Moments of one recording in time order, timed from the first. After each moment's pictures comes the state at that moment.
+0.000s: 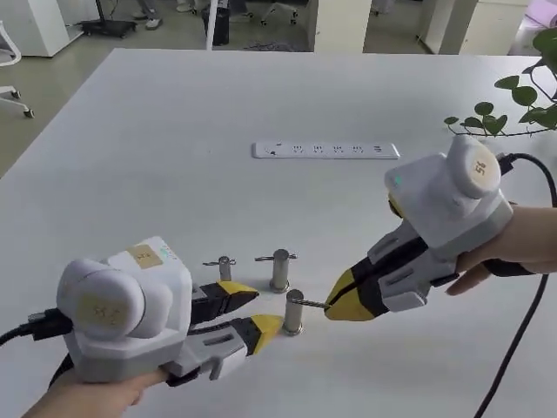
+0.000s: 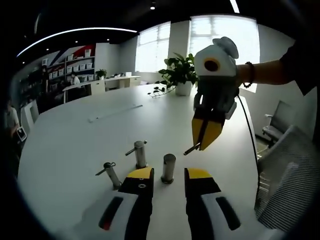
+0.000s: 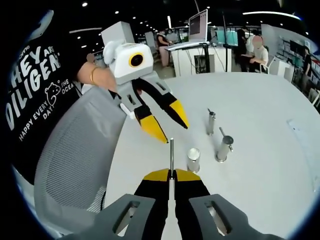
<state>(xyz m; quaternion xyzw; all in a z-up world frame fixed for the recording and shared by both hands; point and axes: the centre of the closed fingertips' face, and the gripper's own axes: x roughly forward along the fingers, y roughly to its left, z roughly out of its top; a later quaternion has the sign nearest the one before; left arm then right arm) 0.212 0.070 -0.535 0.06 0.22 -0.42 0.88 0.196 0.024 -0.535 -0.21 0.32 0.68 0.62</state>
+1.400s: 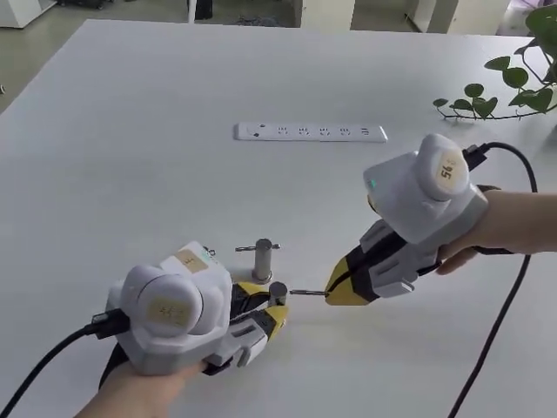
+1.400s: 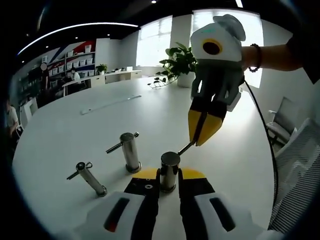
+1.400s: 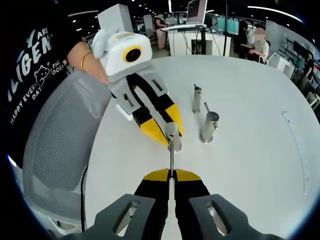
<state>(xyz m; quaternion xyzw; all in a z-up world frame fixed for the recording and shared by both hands) 0.234 0.038 -0.576 0.07 0.24 -0.42 0.87 0.226 0.002 -0.567 -0.29 0.34 0.65 0.61</state>
